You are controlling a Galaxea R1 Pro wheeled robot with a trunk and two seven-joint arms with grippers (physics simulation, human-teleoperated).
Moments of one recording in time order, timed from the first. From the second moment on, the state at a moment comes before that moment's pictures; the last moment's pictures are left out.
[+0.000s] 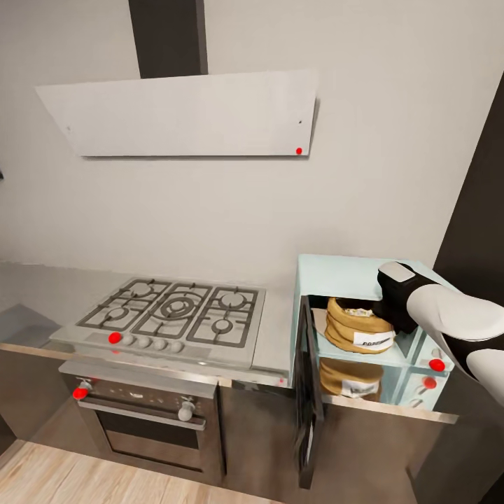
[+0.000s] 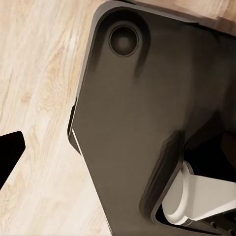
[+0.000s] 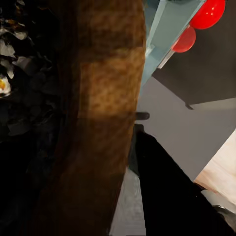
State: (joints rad) left arm 0.01 0.00 0.30 -0.05 -0.01 0.01 0.00; right arm -1.43 -0.19 -0.97 0.00 -0.01 0.52 -1.04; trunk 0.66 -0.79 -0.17
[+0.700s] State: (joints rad) left arm 0.01 0.00 0.30 -0.05 -0.01 0.01 0.00; right arm -1.43 -0.19 -0.97 0.00 -0.01 0.52 -1.04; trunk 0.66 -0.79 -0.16
